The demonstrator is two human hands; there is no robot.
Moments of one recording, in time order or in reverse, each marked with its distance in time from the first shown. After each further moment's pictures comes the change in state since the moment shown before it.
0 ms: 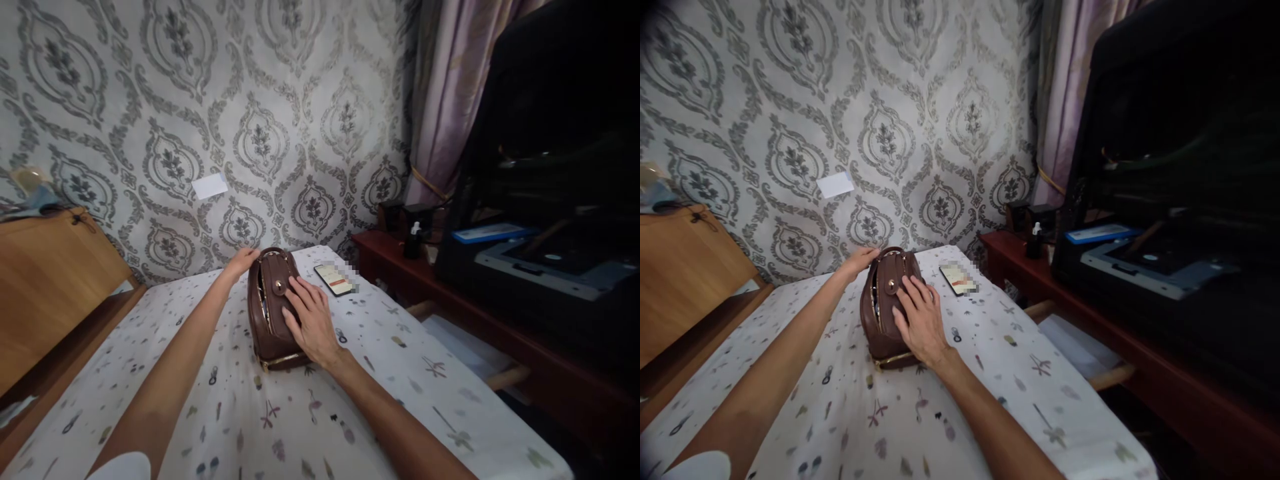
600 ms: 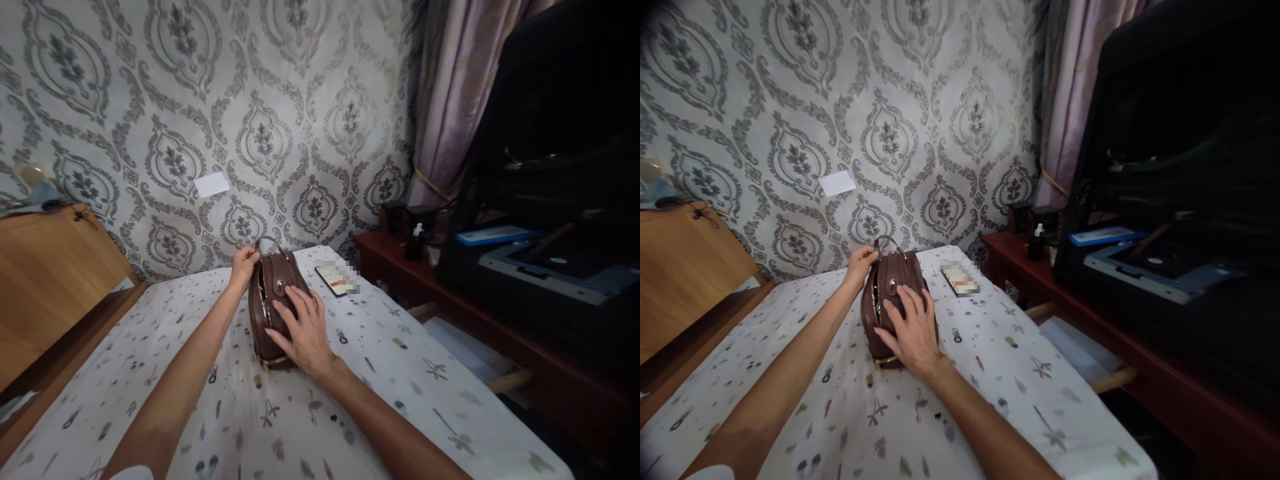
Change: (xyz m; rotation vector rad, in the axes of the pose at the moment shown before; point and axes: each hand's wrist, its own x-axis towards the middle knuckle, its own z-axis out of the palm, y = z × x) left_hand -0.022 -0.006 0.021 -0.189 0.269 -0.012; right_hand -0.009 -0.019 0.004 -0.092 0.035 -0.087
